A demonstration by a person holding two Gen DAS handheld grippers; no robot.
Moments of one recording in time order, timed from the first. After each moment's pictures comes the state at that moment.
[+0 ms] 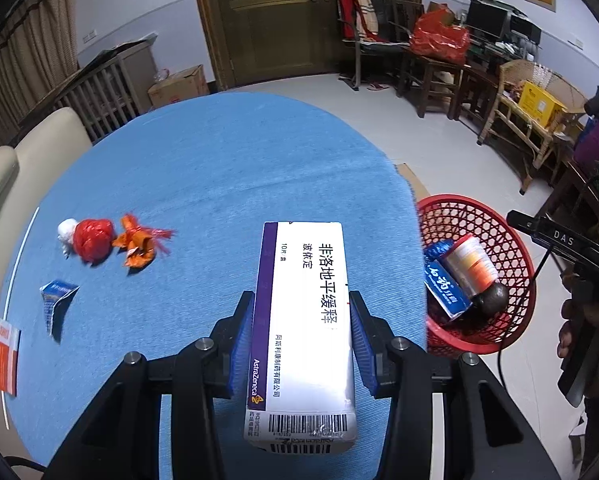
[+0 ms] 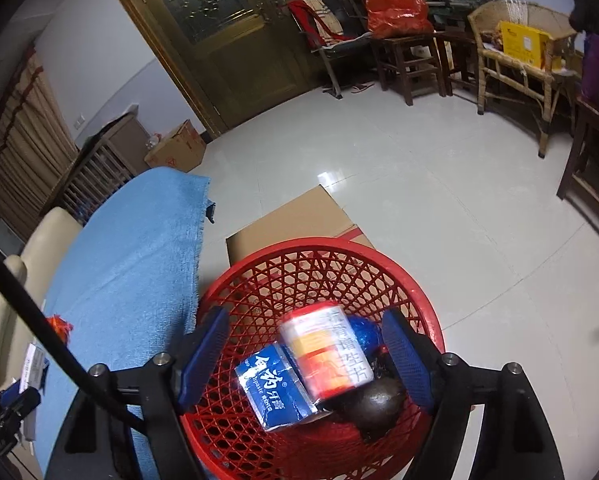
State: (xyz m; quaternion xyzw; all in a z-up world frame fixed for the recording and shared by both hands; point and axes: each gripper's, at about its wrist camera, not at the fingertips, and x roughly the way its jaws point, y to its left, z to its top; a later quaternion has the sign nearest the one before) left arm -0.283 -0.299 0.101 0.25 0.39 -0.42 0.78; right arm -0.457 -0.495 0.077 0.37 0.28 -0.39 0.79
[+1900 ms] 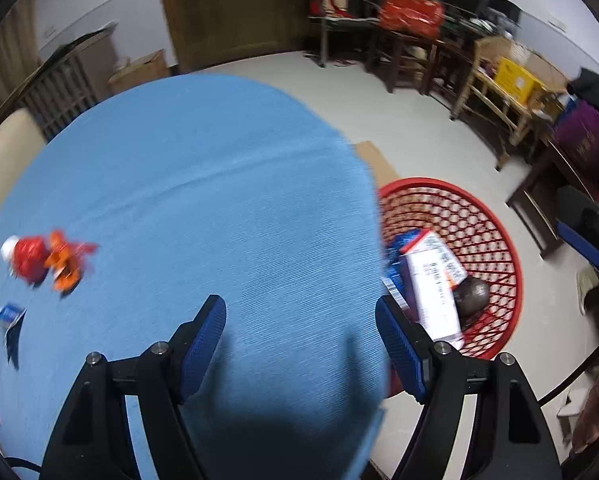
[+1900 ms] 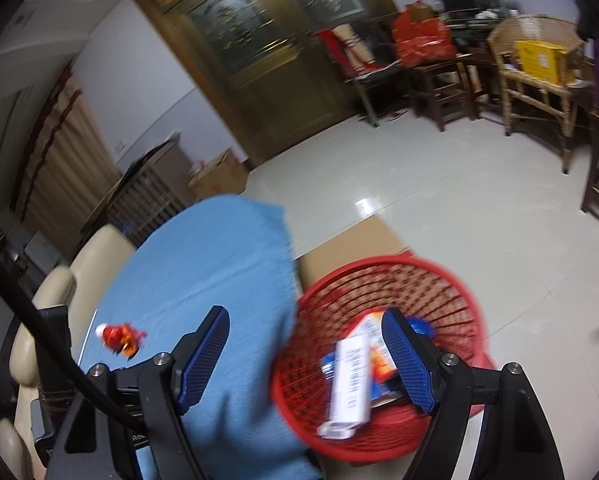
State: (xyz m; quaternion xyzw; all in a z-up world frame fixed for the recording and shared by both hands) left arm -0.278 -0.342 0.075 0.26 0.43 -0.45 0.74; right arm -0.445 -0.434 0.140 0.36 0.22 -0.34 0.84
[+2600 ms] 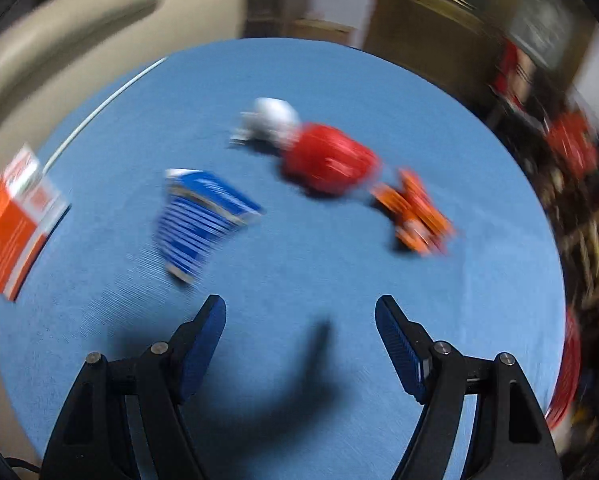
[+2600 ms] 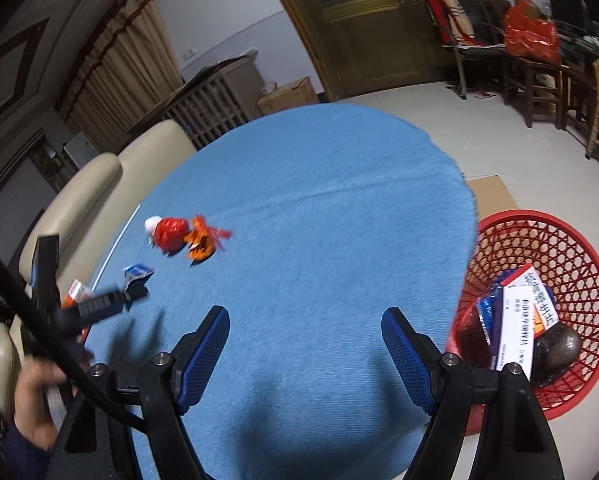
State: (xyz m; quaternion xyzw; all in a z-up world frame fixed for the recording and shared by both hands) left arm -0.056 -0.133 0.062 0.04 0.52 -0.23 0.82; right arm -0.302 -0.326 0.118 0.30 0.33 -0.22 0.87
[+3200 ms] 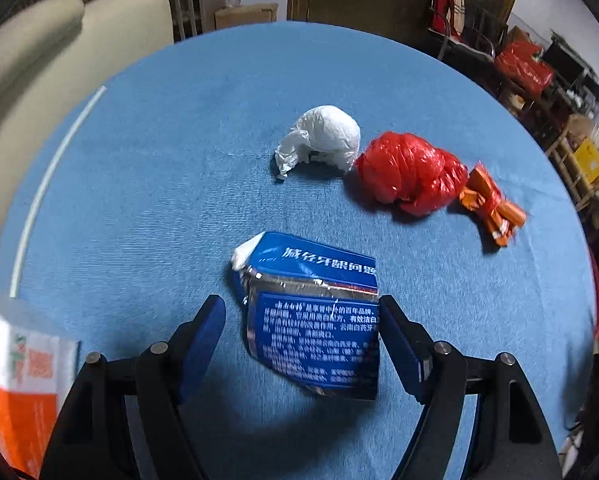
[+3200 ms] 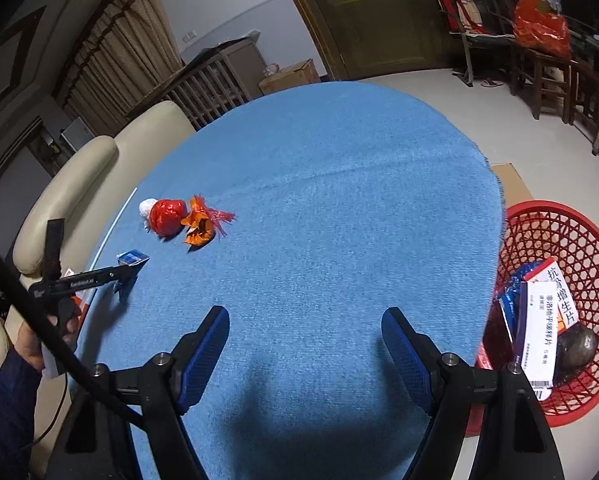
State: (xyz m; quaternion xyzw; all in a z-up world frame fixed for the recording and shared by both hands) left arm 0.049 -0.114 0.034 0.17 0.51 -0.37 0.76; right arm -0.272 -0.326 0.102 0.30 0.36 -0.21 0.86
